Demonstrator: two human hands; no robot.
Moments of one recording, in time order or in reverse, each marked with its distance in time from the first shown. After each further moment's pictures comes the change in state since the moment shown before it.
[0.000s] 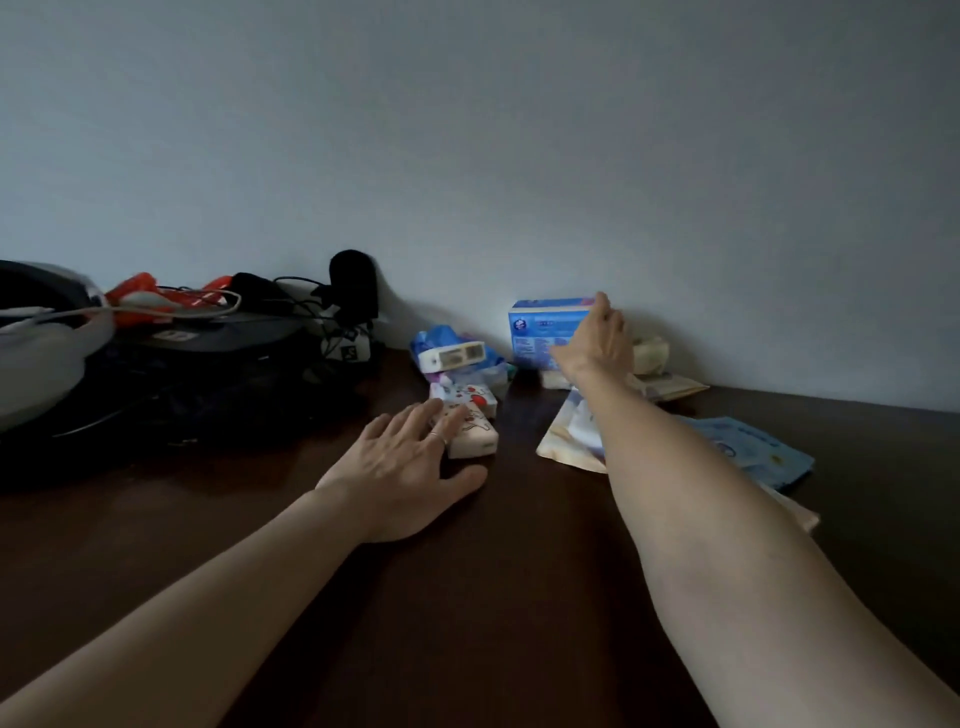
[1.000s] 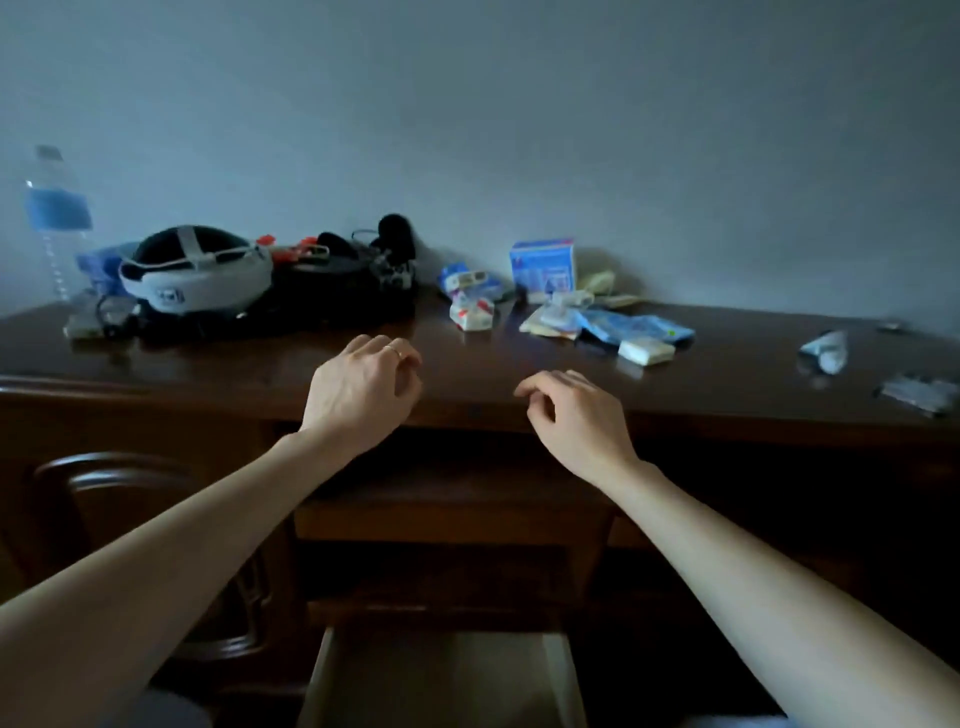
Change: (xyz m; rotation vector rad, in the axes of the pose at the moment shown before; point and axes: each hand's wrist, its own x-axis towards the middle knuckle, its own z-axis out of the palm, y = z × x) left_hand -0.253 0.052 -0.070 -0.005 0.581 -0.056; right_hand -0.383 0.041 -0.202 0.178 -0.048 -0.543
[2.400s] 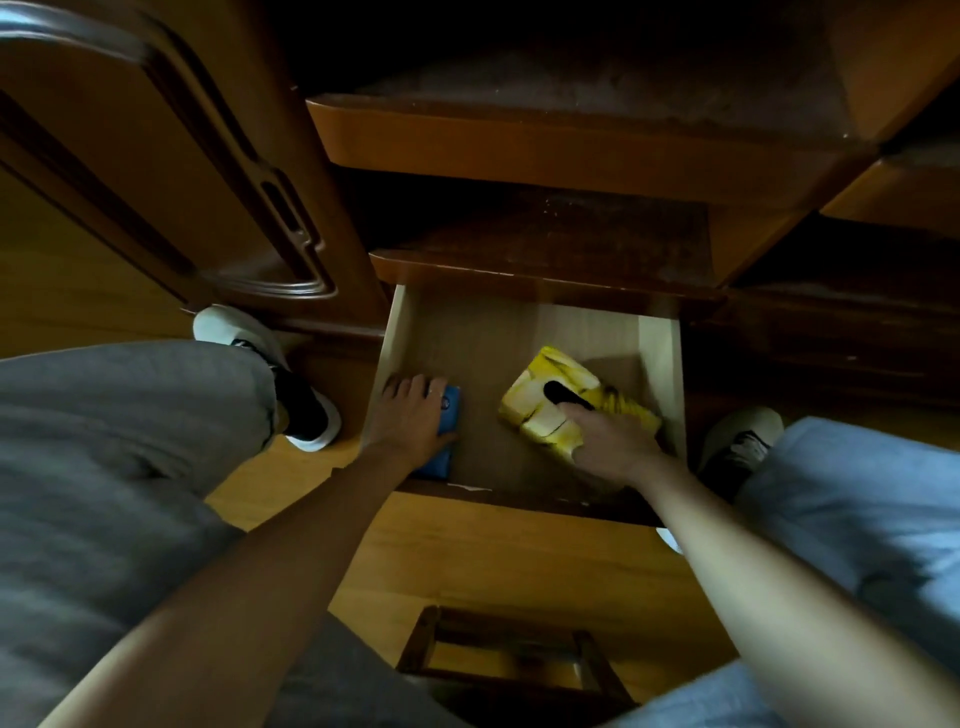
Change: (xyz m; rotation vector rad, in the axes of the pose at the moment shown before) left_hand -0.414 -0.062 0.216 0.121 -1.094 -0.236; right_hand -0.340 0.021 0.232 0.036 -1.345 0.377
